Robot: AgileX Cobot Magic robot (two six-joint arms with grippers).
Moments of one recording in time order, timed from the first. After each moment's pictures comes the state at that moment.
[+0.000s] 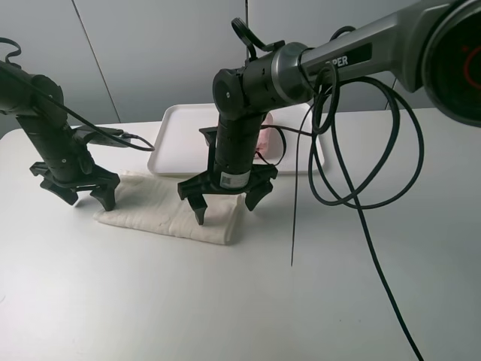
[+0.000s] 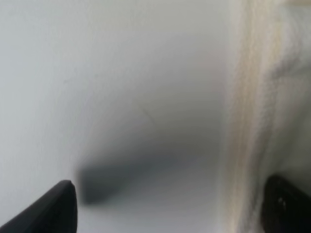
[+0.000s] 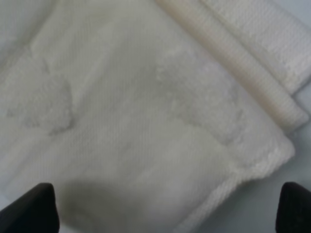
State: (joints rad) left arm -0.08 2.11 -1.24 0.05 0.77 0.08; right arm 0.73 2.28 -1.61 0.18 0.92 0.23
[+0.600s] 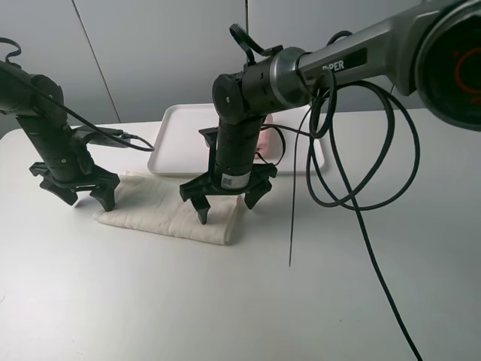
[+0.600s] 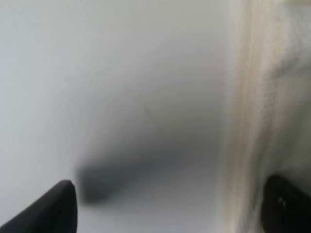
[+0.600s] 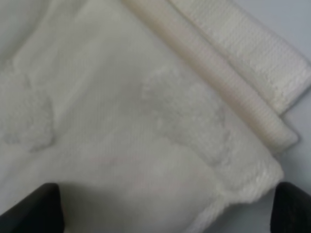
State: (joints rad) left arm -0.08 2.11 -1.24 0.06 0.78 0.08; right arm 0.73 2.30 -1.61 0.16 0.89 0.21
